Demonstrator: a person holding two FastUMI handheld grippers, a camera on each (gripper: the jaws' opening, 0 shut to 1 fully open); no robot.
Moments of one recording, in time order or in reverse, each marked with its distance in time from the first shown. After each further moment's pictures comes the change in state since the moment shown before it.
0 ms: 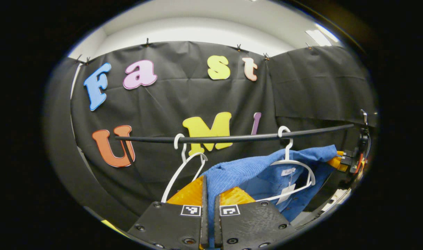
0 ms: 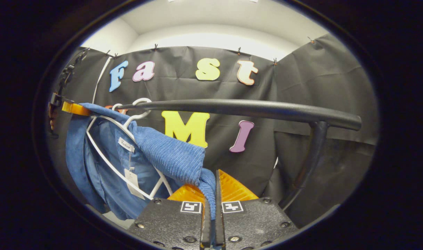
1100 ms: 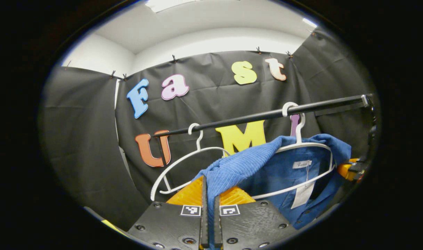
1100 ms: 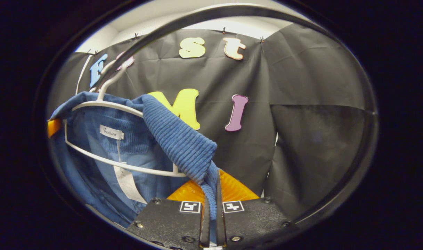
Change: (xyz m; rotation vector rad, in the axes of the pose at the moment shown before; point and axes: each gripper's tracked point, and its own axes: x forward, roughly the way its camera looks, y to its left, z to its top) left arm -0.001 -0.044 -0.050 0.009 -0.165 0.476; right arm 0.080 0.017 -0.067 0.124 0.101 -0.096
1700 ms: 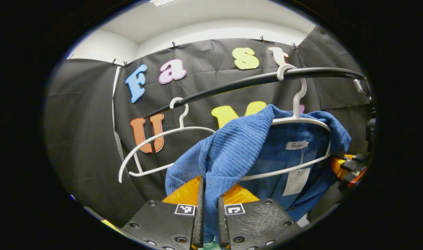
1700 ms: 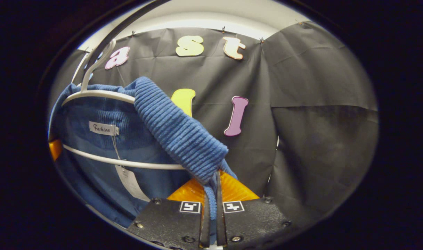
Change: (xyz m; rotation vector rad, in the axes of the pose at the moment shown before) left arm 0.043 -0.039 -0.052 -0.053 0.071 0.061; right arm 0.083 0.007 -0.004 -0.003 -0.030 -0.053
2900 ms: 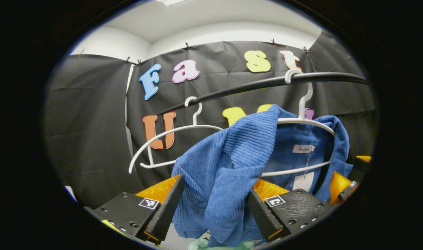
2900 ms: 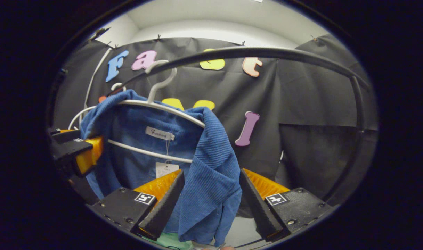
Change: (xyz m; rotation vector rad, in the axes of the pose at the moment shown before) left arm -0.005 0.000 -0.011 -0.052 -0.005 0.082; right arm -0.084 0.023 -0.006 -0.087 -0.071 -0.004
